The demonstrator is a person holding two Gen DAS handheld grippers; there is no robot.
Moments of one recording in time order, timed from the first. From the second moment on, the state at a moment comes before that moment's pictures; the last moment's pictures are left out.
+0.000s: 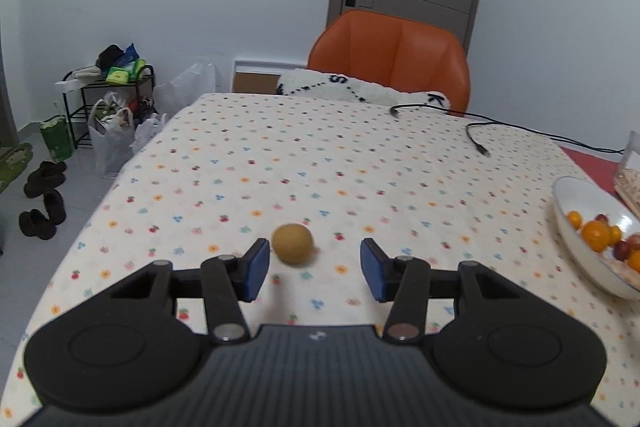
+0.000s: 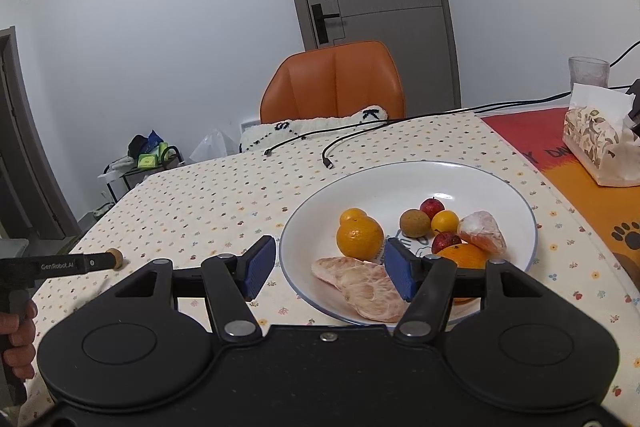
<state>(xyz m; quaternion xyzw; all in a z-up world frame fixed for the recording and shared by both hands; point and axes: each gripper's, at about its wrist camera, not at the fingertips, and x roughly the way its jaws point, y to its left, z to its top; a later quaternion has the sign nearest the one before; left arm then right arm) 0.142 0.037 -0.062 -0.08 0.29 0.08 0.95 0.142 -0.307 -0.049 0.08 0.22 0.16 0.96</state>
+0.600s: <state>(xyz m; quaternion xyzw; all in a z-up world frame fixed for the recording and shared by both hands) 0.171 0.009 -0.057 -0.07 0.29 0.04 0.95 0.139 -0.325 -0.052 0.07 0.24 0.14 0.96</state>
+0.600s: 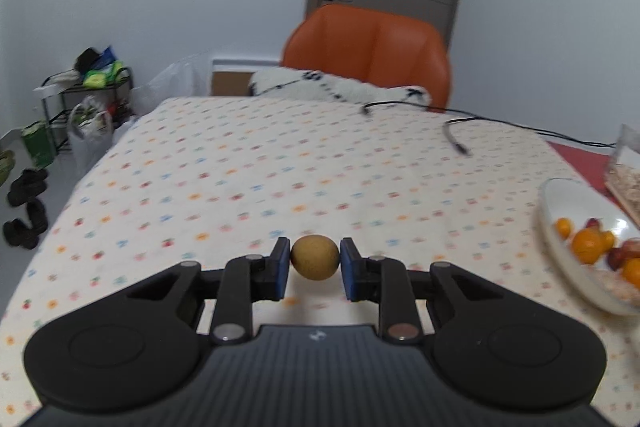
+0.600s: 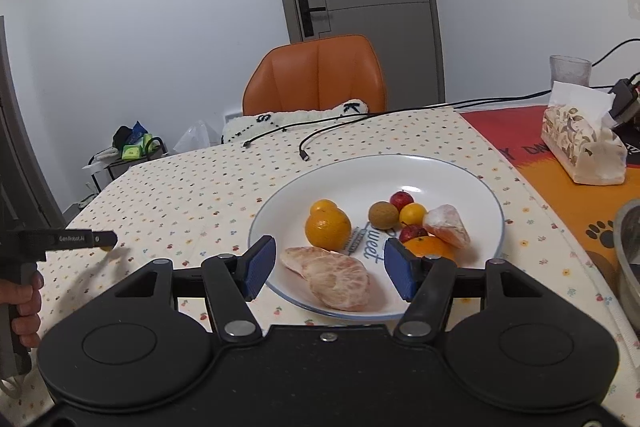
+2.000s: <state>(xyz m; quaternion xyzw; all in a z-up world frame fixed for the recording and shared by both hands) 0.185 -0.182 -0.029 -0.02 0.27 -0.17 0.95 0.115 -0.415 -0.070 0.12 0.23 0.07 0.96</state>
